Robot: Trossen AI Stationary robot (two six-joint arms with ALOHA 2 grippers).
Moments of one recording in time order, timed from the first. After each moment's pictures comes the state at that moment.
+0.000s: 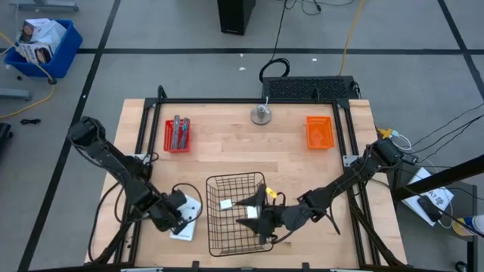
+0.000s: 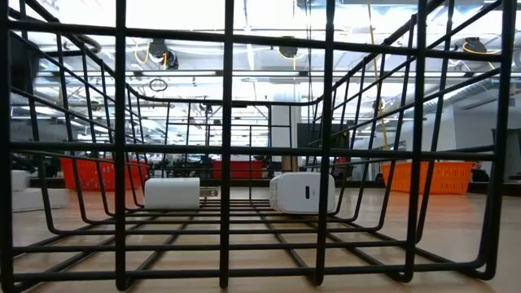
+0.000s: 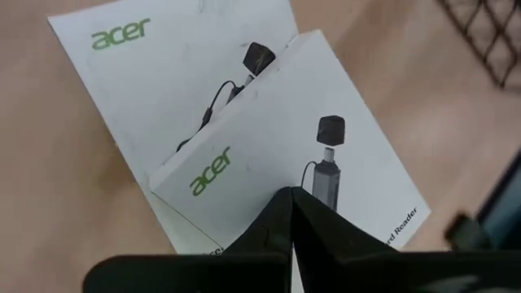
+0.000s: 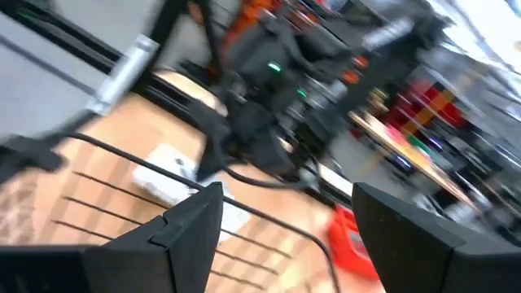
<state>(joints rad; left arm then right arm) -0.80 1.38 0.61 -0.49 -0.09 -1.54 0.57 1.76 1.13 0.44 0.64 -0.47</state>
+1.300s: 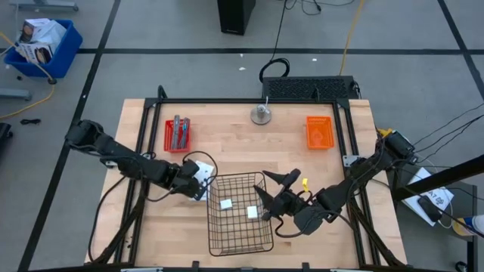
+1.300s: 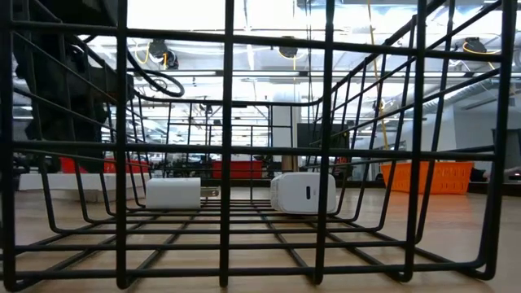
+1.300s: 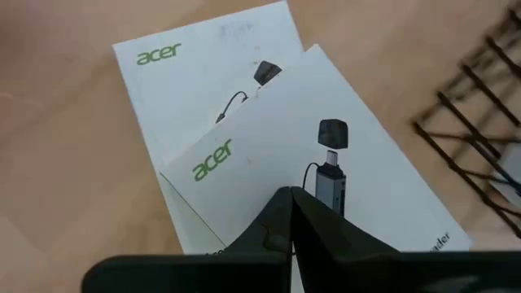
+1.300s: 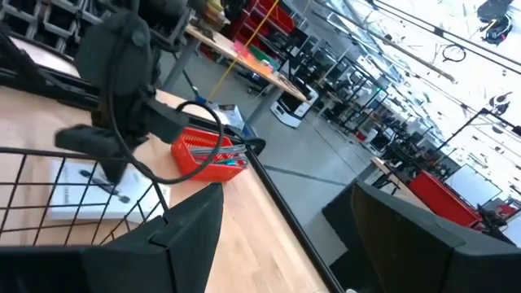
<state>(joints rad) -0.36 1.38 0.61 -0.59 -0.27 -1.24 0.63 1.63 1.13 0.21 1.28 -0.33</state>
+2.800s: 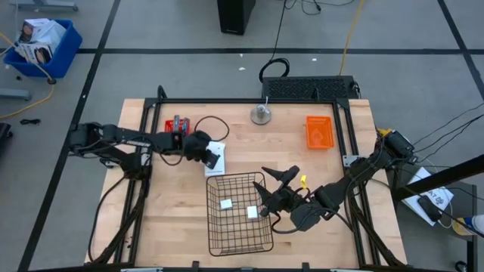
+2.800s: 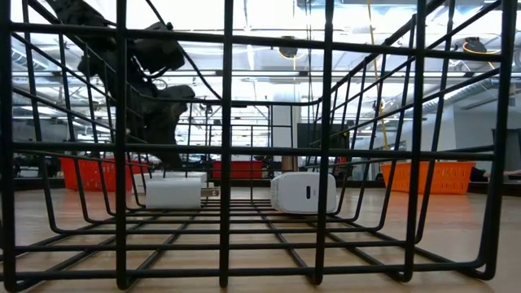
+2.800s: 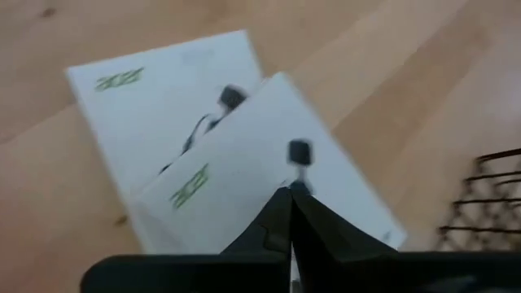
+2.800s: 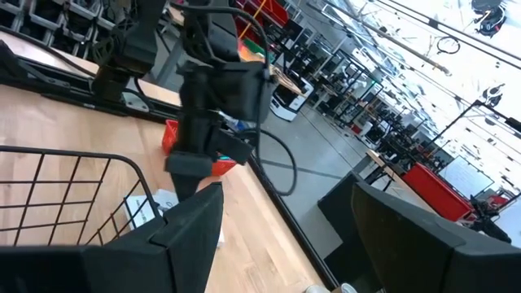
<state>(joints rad) 0.21 1.38 0.60 -0.16 0.03 -0.76 0.60 1.62 1.13 0.18 1.28 -0.30</state>
